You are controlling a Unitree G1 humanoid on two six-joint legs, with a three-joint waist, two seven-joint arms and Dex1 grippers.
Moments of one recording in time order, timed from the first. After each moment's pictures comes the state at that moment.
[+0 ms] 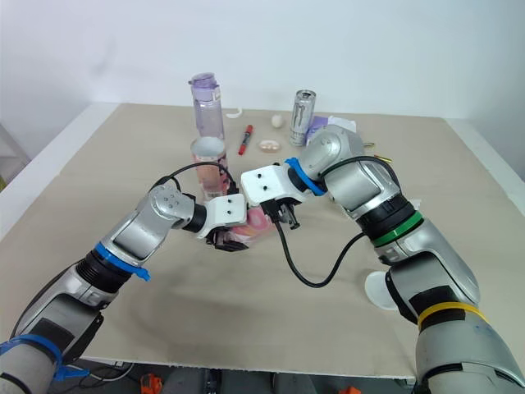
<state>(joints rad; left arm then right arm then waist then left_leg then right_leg) -0.80 0.44 -0.50 0.07 0.12 0.53 -1.11 -1.11 -0.61 0.58 0.21 -0.10 0.20 1.53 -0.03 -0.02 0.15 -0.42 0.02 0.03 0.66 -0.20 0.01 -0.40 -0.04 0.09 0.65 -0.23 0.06</state>
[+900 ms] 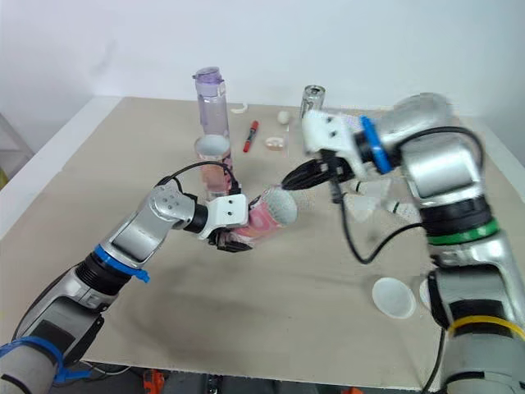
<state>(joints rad) -0.75 0.44 -0.45 0.05 0.07 0.48 -1.11 -0.96 -0.90 0.14 0.08 0.22 0.48 1.55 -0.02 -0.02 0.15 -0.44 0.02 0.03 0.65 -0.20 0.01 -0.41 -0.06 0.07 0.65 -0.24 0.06</state>
